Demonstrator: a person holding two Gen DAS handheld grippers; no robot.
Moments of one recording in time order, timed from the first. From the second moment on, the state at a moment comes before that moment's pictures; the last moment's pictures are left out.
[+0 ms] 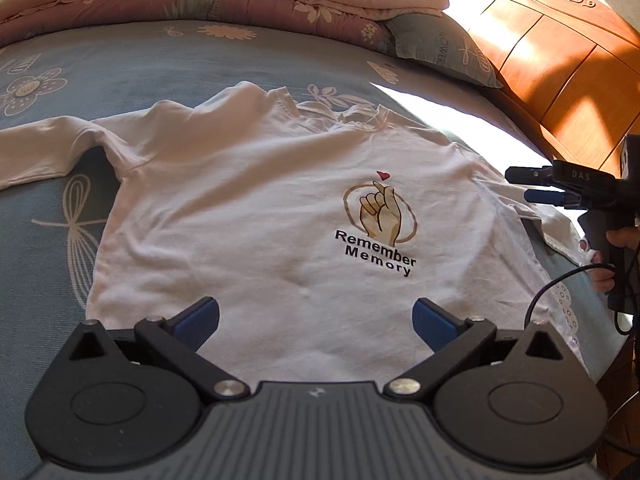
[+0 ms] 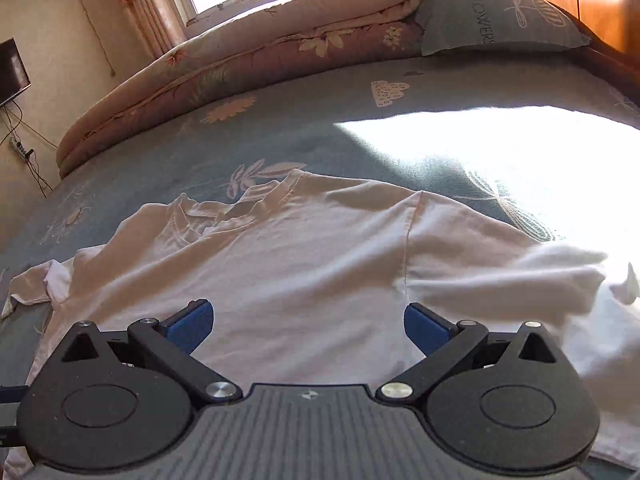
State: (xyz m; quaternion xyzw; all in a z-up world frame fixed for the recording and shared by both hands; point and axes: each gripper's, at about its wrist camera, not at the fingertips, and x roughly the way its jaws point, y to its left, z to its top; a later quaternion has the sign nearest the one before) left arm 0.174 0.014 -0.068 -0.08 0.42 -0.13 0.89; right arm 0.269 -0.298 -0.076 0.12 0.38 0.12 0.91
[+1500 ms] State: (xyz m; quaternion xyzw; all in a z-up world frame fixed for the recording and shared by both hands) left arm 0.173 -0.085 -0.057 0.00 0.44 -0.21 0.87; right arm 0.067 -0.609 -0.113 0.38 0.13 -0.21 0.89
